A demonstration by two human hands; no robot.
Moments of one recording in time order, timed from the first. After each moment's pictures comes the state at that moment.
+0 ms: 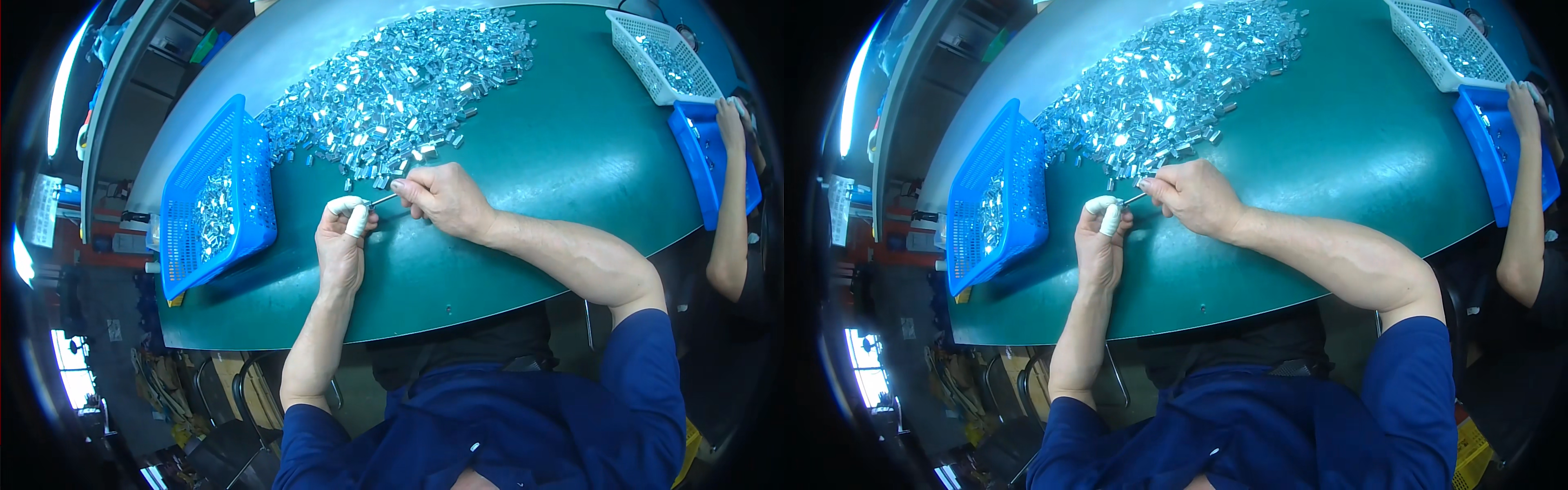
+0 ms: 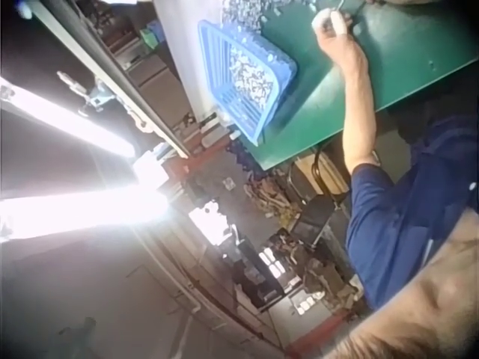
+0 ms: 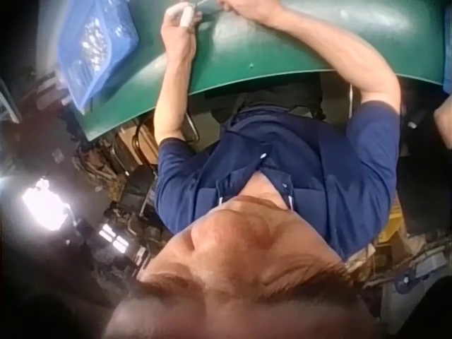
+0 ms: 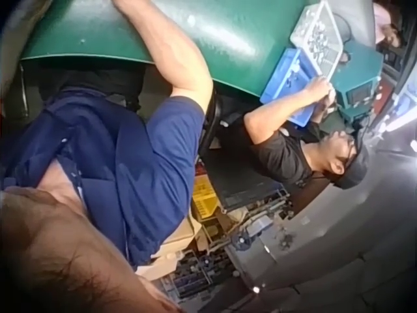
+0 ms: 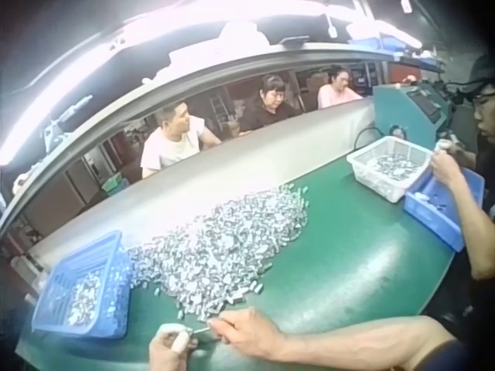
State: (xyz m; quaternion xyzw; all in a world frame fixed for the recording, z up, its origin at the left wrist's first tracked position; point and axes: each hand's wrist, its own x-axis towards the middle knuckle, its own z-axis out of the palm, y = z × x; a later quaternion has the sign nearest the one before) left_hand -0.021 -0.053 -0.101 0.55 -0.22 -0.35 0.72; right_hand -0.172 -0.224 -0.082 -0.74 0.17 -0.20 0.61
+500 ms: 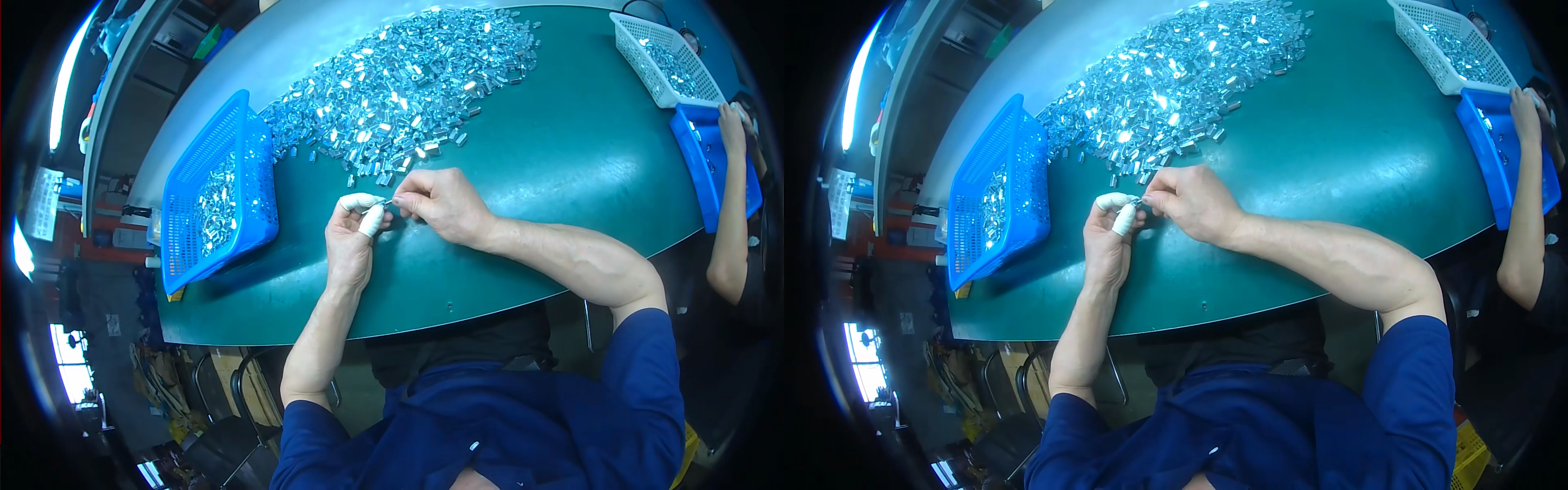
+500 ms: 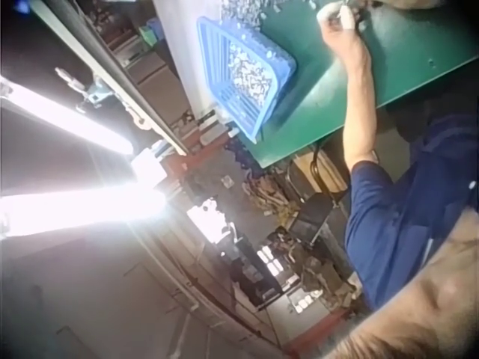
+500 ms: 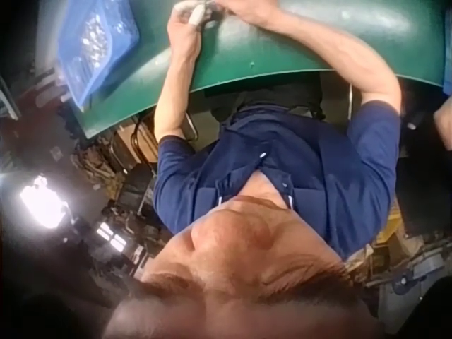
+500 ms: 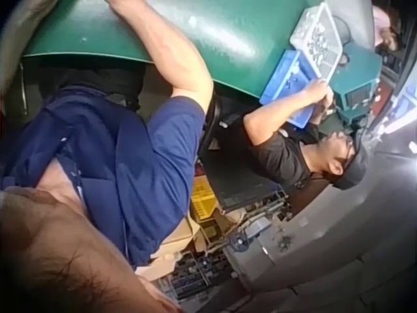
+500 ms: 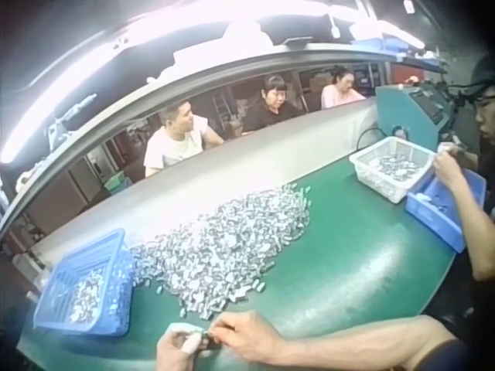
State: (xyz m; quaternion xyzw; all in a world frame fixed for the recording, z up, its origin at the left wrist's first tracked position) left_hand -0.031 -0.054 -0.101 0.56 -0.25 -0.36 0.70; right_hand -0.166 -0.211 -0.097 -0.71 0.15 -0.23 0.65
